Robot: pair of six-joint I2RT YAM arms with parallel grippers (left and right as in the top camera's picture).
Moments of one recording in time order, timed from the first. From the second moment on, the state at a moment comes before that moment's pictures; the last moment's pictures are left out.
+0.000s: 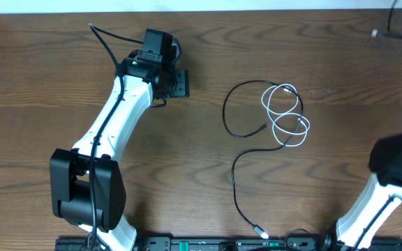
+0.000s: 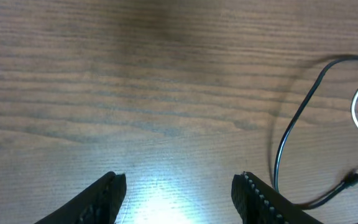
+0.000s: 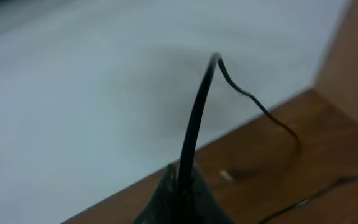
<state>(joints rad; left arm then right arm) -0.24 1.80 1.45 -0.78 0.13 -0.25 -0.26 2.13 2.31 -0.60 0.09 0.29</state>
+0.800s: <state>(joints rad) -0.24 1.80 1.45 -0.78 0.13 -0.25 -0.39 2.45 2.30 -1.04 -0.11 0.24</state>
